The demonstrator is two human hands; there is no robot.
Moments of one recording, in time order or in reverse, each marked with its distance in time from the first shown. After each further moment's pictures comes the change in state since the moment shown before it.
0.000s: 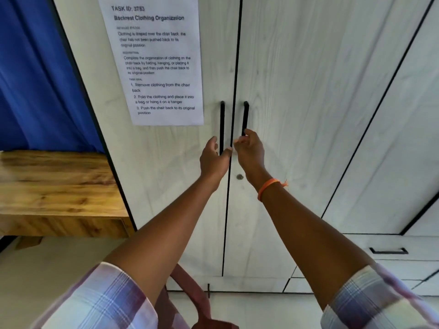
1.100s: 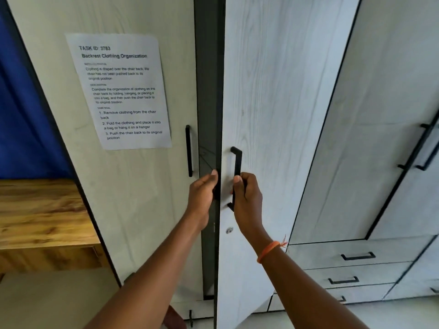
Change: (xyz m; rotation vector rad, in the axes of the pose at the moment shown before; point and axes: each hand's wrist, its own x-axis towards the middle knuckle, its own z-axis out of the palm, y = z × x) left_hand -0.064 0.003 0.038 -0.447 -0.235 -0.086; right_hand -0.089 0.020 -0.087 0.037 0.138 -0.267
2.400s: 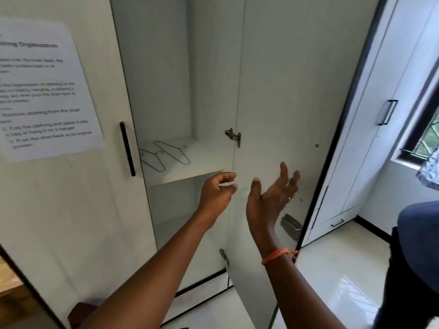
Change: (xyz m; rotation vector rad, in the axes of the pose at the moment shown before) left_hand -0.078 -0.012 0.090 0.243 -0.449 0.098; right_hand -0.071 -0.036 -0.107 -0.485 0.751 0.040
